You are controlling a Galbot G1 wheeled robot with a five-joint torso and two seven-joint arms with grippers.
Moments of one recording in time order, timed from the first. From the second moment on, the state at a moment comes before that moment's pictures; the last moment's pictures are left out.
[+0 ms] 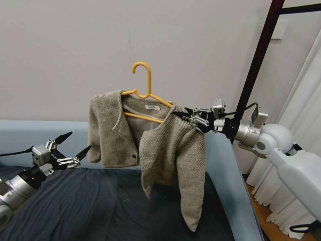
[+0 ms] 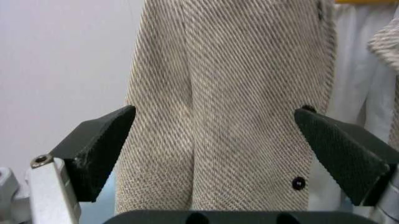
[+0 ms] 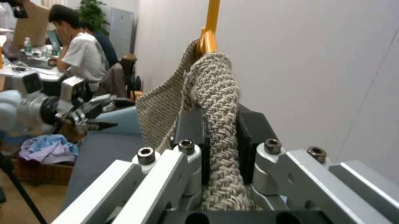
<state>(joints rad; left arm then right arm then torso) 1.58 -0.62 -0.87 -1.96 -0.87 -0.31 0.33 -0.33 0.73 -0.01 1.79 1.01 -0.14 -0.68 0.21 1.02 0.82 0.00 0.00</state>
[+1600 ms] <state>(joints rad) 1.54 -1.44 -0.66 -1.87 -0.45 -0.51 0.49 -0.35 0.37 0.19 2.13 1.34 -0.46 0.49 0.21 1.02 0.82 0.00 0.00</state>
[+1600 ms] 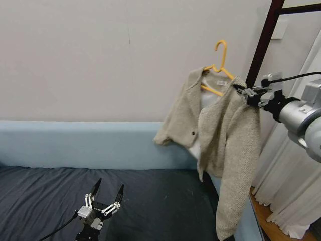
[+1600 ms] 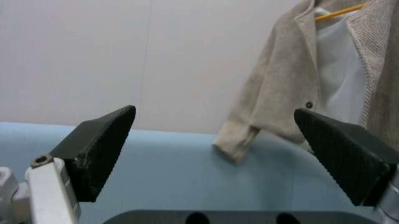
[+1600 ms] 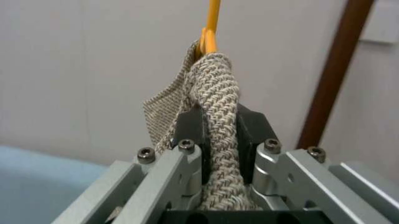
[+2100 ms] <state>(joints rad) 1.54 -1.43 -0.69 -1.88 -0.45 -0.48 0.43 -0.31 0.43 0.26 2.05 1.22 -0.53 0.79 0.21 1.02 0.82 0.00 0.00</state>
